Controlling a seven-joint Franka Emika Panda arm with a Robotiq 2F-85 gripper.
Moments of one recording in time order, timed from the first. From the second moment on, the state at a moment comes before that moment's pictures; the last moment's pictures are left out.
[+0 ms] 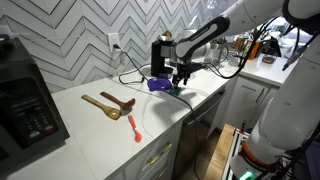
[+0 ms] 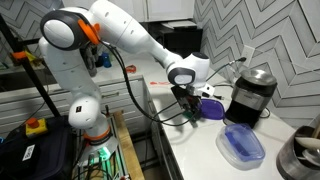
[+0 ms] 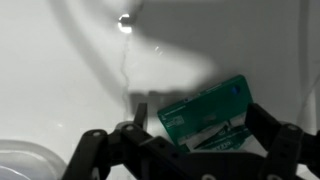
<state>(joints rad) -0.17 -0.07 -0.18 -2.33 0.00 2.28 -0.17</state>
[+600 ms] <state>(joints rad) -0.16 -0.02 -0.16 -2.33 0.00 2.38 -0.12</state>
